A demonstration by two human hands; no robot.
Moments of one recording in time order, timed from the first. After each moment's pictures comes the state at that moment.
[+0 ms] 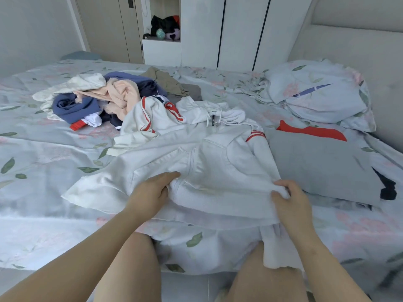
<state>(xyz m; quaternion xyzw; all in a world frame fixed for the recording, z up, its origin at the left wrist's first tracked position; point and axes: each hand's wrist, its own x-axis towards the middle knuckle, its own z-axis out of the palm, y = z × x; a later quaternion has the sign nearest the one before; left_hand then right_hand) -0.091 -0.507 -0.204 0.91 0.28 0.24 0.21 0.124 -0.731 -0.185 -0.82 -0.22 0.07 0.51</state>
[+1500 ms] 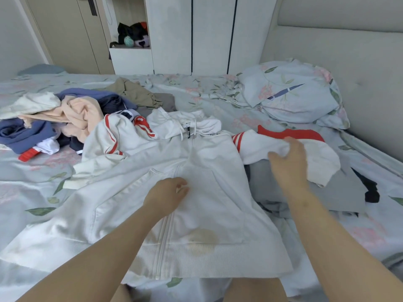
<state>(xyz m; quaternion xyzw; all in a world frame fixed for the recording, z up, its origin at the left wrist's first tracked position) 0.035 -0.491 -0.186 0.90 0.34 0.08 0.25 0.224 -0.674 -0.123 -0.85 -0.16 -0.06 0.50</state>
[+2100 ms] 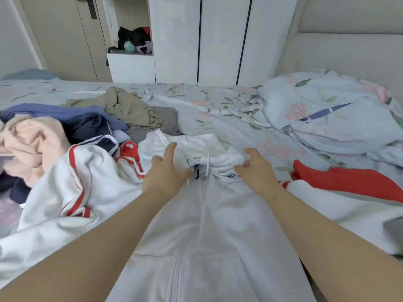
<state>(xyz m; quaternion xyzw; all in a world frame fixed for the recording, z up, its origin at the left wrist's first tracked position) 0.188 -0.319 -0.171 0.85 0.40 0.20 0.27 0.349 -0.455 -0.165 -0.86 -0.31 0.09 0.39</state>
